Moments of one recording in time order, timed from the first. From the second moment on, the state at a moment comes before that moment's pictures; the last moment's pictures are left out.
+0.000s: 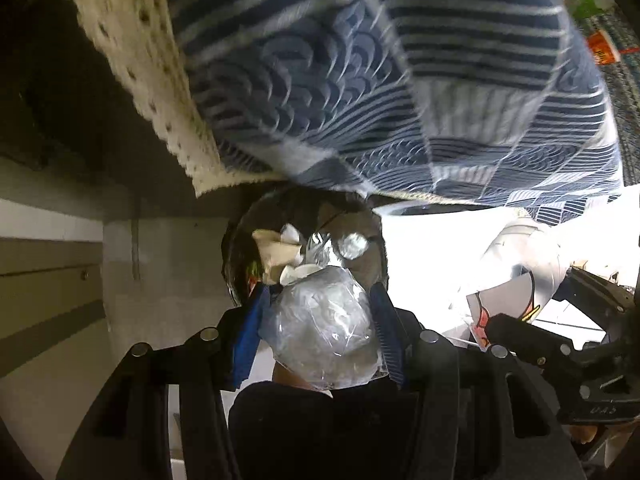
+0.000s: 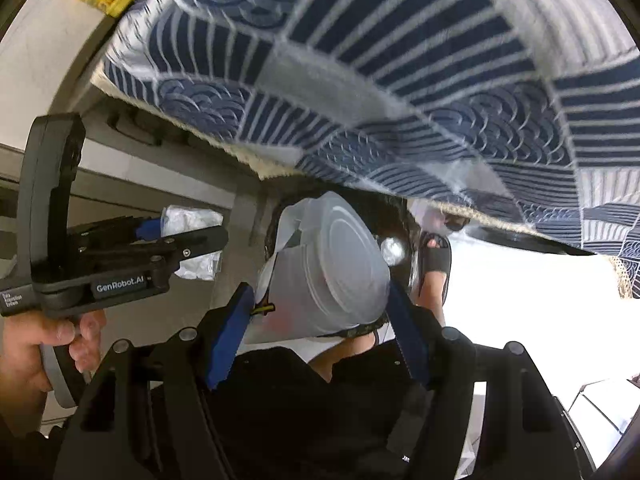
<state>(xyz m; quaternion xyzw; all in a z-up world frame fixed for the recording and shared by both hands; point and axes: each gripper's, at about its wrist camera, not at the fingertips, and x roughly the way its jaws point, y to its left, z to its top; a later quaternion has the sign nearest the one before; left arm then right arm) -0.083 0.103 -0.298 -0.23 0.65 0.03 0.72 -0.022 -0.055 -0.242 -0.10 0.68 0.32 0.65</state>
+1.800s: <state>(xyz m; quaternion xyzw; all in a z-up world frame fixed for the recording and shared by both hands) -0.080 0.120 -0.264 -0.29 0.62 0.04 0.73 -0.005 -0.066 -0.193 -0.07 0.63 0.32 0.70</state>
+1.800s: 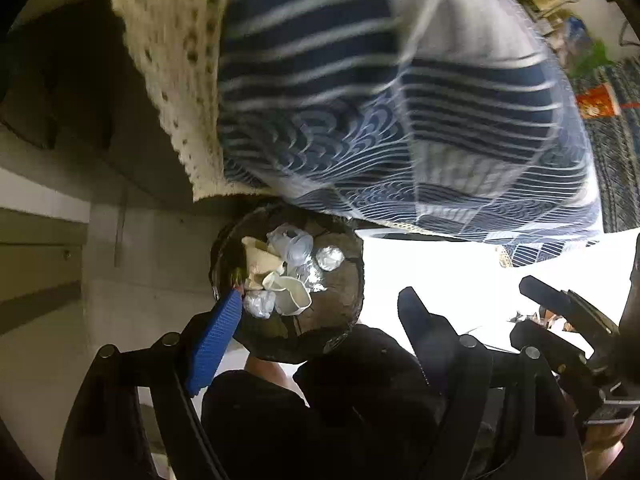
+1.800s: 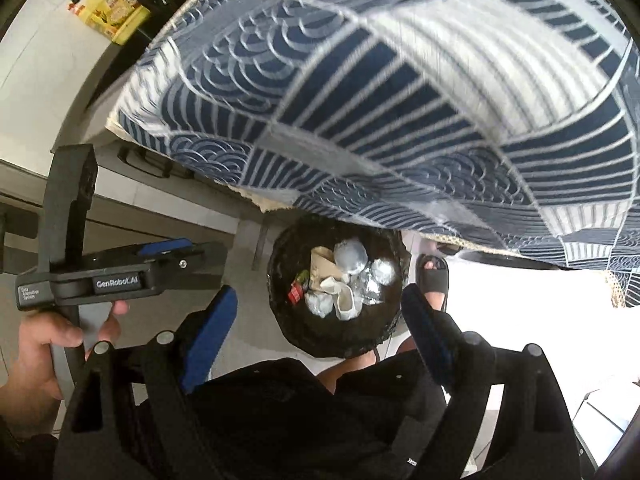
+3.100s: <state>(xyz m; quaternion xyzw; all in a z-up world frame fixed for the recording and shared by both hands) 0.019 0.133 -0.076 -0.22 0.47 0.04 0.85 0.128 -0.071 -0.045 -0.07 0.47 0.39 0.79</state>
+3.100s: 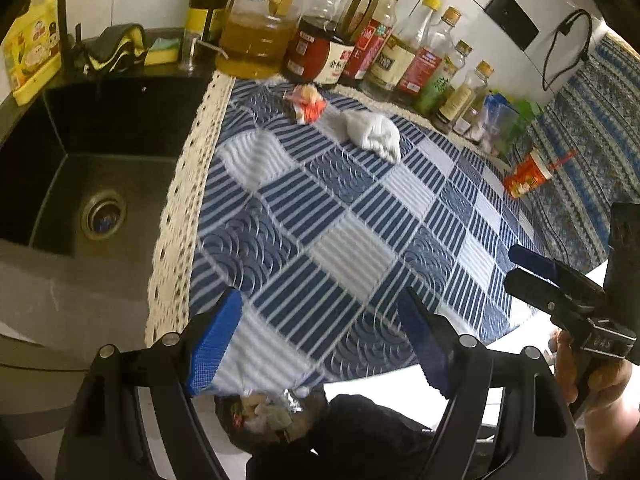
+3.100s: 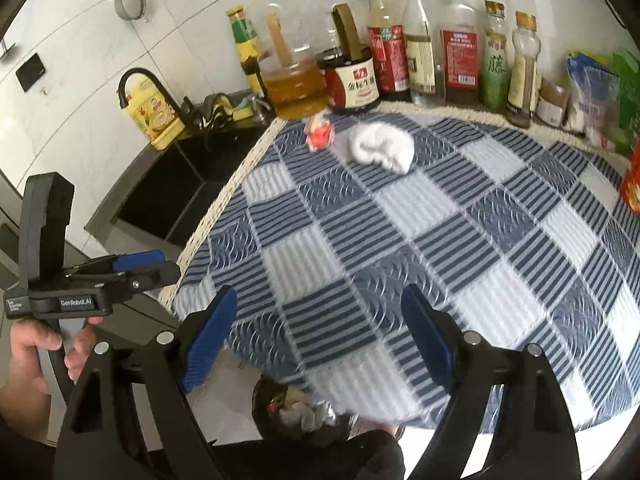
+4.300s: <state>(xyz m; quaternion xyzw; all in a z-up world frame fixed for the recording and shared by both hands) 0.239 0.177 -0.104 -0.23 0.50 0.17 0.82 0.341 0.015 -0.115 -0.11 0.50 0.49 0.70</state>
